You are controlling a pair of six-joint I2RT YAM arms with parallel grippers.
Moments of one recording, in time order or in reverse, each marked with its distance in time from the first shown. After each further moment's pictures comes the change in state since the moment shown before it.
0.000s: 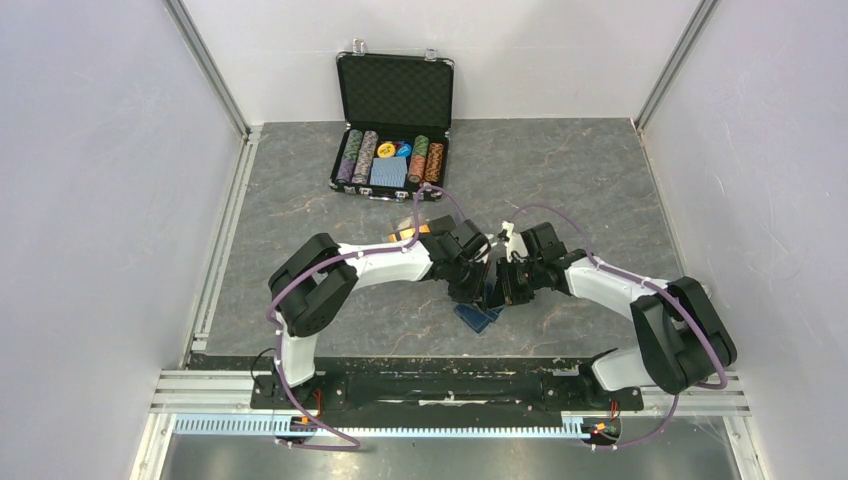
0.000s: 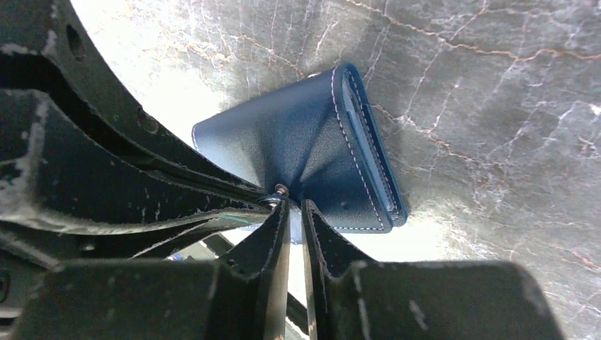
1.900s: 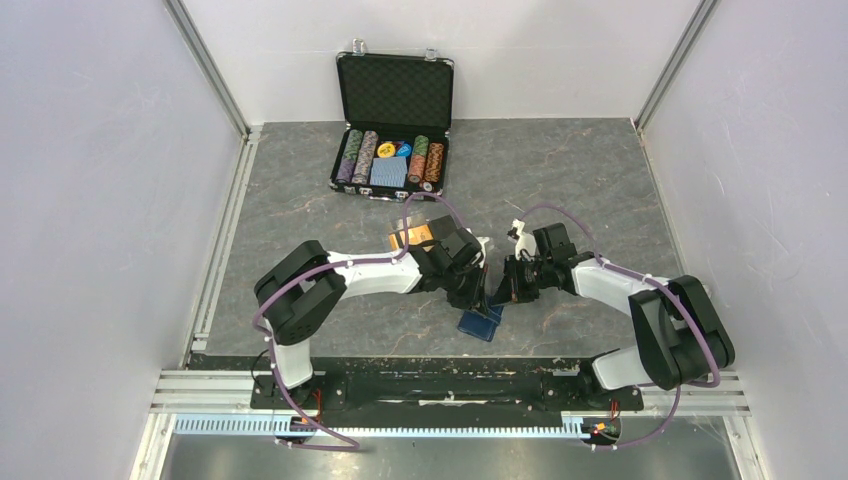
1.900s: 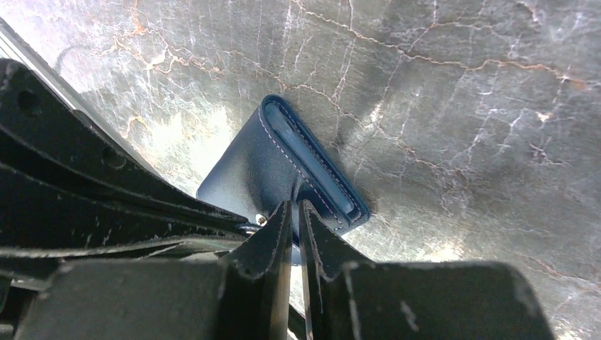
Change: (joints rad) left arm -0.024 -0.088 -0.138 0.185 -0.011 -0.051; right arm -0.089 0.017 -0.040 0.074 -0.082 -0.015
